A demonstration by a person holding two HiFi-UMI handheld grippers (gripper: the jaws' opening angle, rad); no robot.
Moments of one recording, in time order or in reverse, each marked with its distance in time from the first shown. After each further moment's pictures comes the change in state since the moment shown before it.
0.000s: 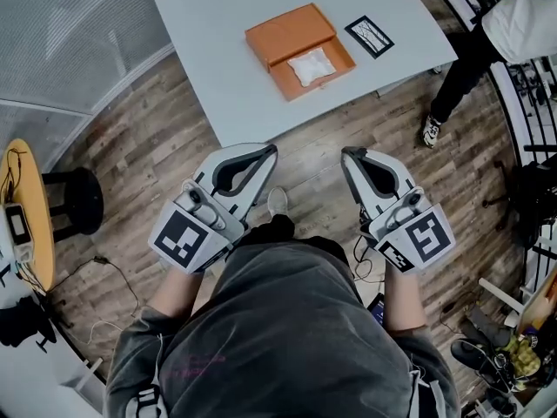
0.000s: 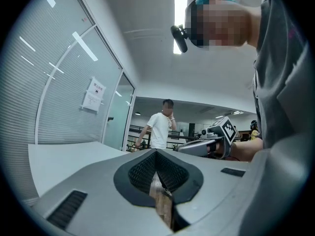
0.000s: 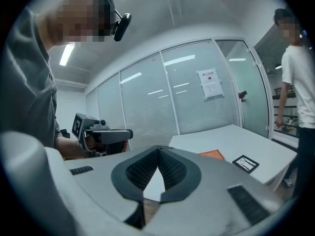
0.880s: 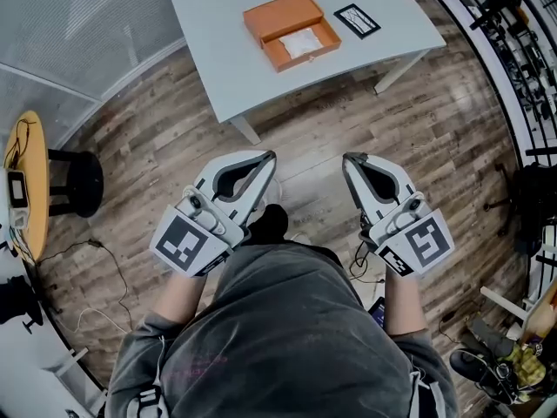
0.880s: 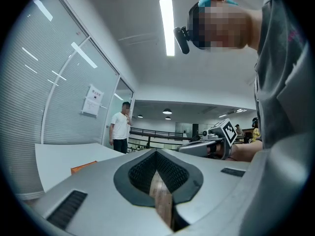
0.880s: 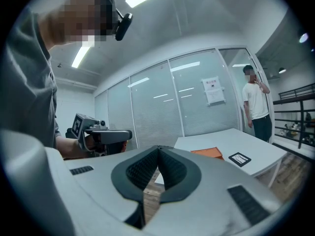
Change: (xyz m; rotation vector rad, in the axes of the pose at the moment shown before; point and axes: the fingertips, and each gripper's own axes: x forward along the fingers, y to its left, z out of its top) left arm -0.043 -0.155 -0.013 0.031 -0.029 0.057; right arm -0.140 0.062 -0.034 -0.045 -0.047 0.047
